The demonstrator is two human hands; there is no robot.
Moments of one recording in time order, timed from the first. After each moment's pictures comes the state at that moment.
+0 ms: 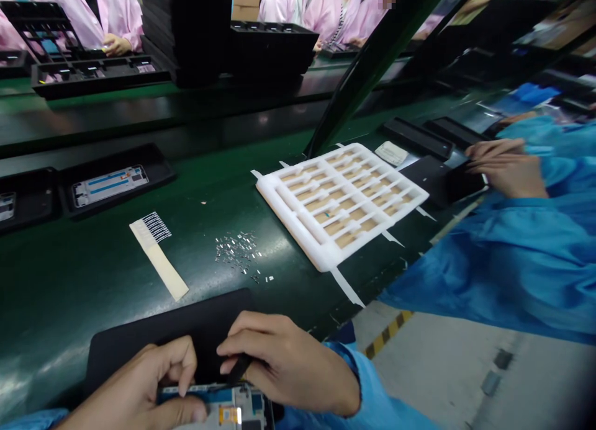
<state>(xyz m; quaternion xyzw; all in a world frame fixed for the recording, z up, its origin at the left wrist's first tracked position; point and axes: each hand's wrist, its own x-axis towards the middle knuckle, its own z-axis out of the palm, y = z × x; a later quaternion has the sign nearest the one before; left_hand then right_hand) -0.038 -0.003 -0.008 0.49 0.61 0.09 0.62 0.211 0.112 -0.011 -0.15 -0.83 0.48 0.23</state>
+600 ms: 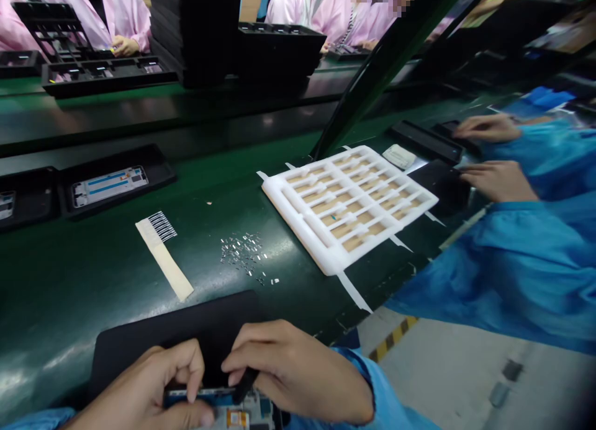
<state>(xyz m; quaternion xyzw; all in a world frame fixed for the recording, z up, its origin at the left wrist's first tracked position) -0.030 0.000 -0.001 0.49 0.62 0.06 0.61 0.212 0.118 -0.011 -0.12 -0.84 0.51 0.15</state>
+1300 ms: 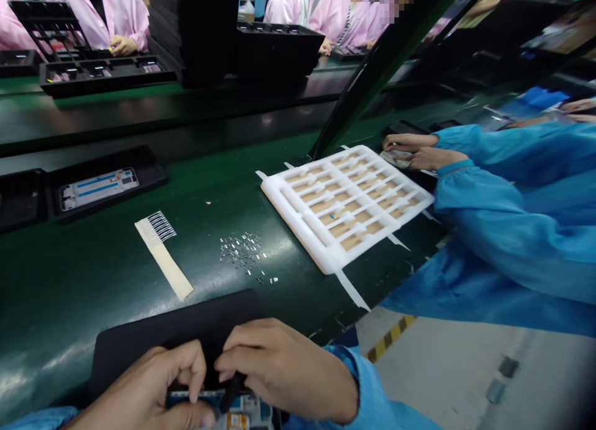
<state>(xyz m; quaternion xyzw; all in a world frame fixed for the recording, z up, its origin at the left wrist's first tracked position) -0.032 0.002 -0.002 0.50 0.61 0.02 0.61 0.202 0.112 -0.020 -0.09 -0.90 0.38 0.17</state>
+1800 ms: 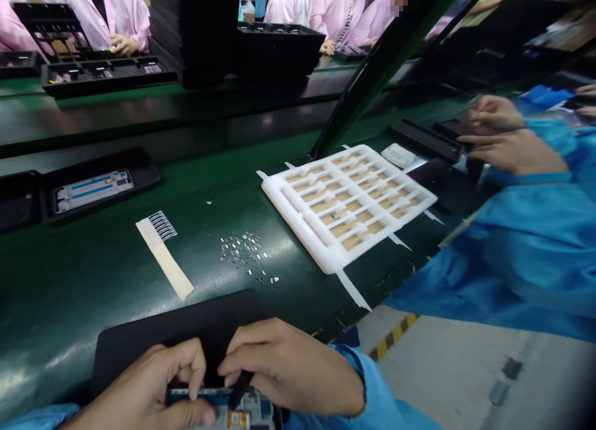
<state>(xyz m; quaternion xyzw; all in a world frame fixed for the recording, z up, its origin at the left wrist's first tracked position) -0.035 -0.001 -0.002 0.50 0.60 0.06 0.63 0.206 0.116 -0.013 -0.09 -0.86 0.49 0.10</state>
